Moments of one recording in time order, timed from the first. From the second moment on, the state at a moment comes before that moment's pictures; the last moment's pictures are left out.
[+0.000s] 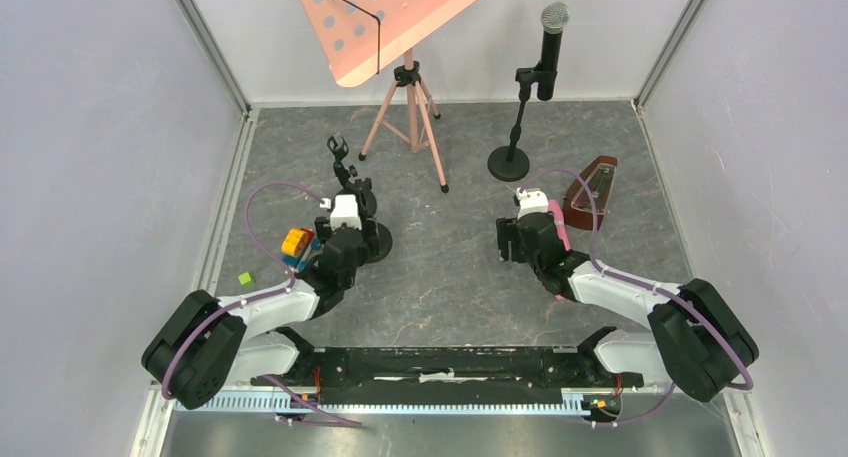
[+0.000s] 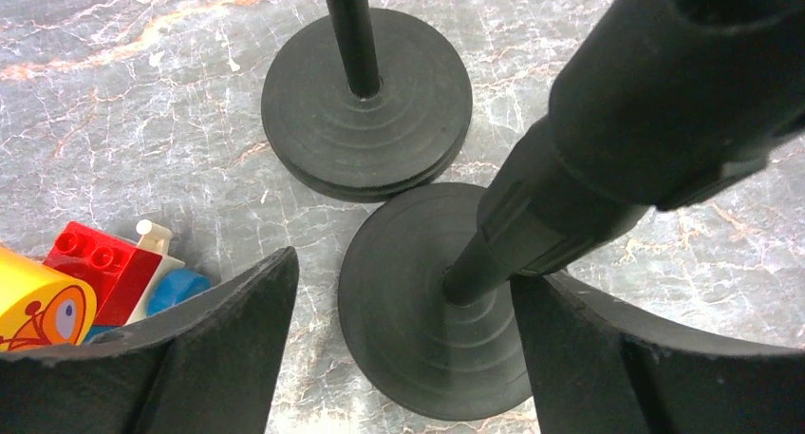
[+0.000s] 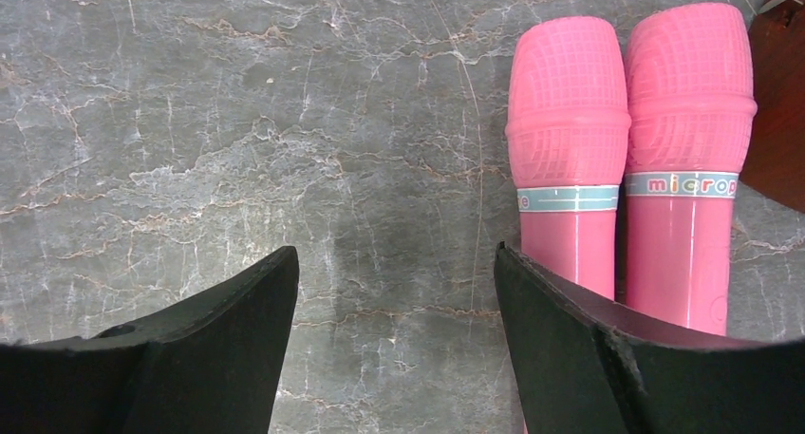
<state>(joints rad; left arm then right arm) -0.61 1.19 0.30 0.46 -0.60 -0.28 0.58 1.25 0.44 0.14 0.34 0.27</state>
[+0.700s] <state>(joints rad) -0.61 0.48 0.23 0.11 -0.50 -0.39 0.58 0.89 0.34 0.40 0.32 0.22</state>
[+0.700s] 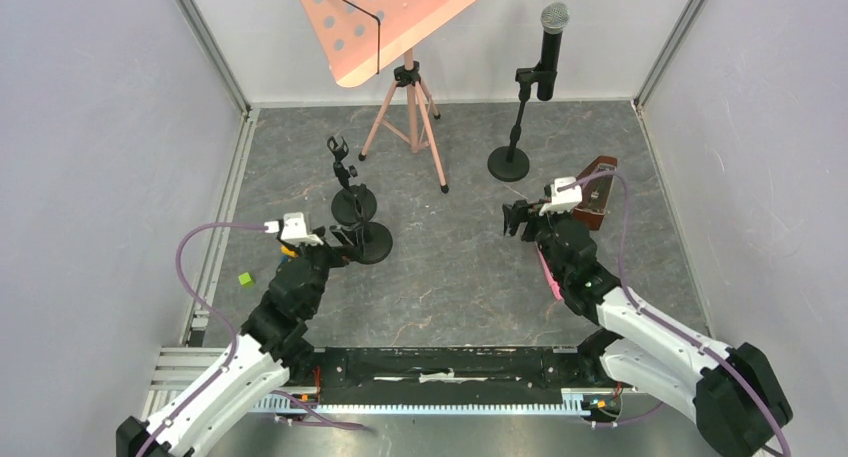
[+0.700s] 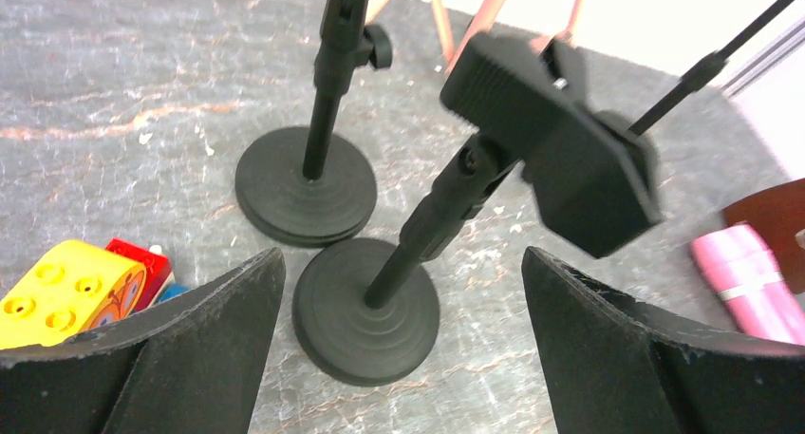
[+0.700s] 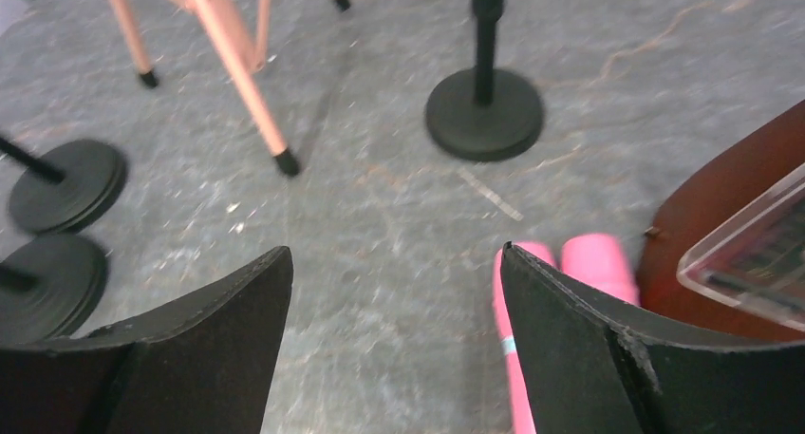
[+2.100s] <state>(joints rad) -0.61 0.35 0.27 0.12 0.01 -0.27 0.30 1.81 1.05 0.65 0.24 0.11</state>
